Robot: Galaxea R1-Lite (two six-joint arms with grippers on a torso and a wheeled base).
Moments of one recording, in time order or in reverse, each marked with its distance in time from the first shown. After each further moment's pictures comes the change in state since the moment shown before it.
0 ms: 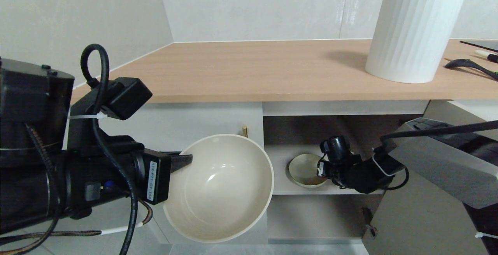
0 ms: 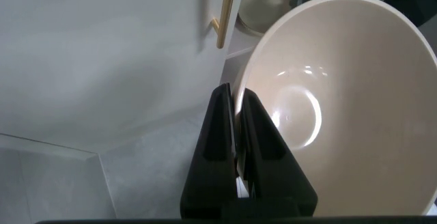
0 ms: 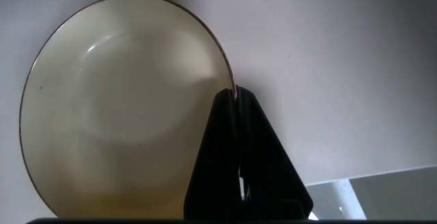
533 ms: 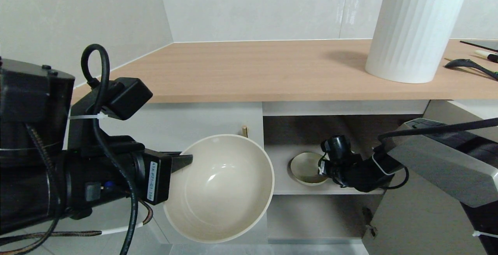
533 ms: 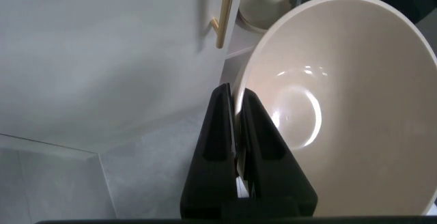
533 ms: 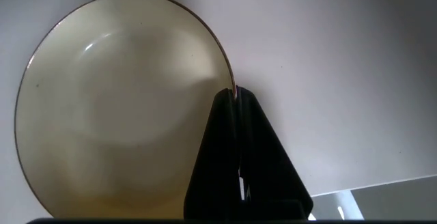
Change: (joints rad) left arm -0.002 0.001 0.000 0.000 0.000 0.000; right arm -0.010 0.016 -0.020 0.000 -0.006 -0.002
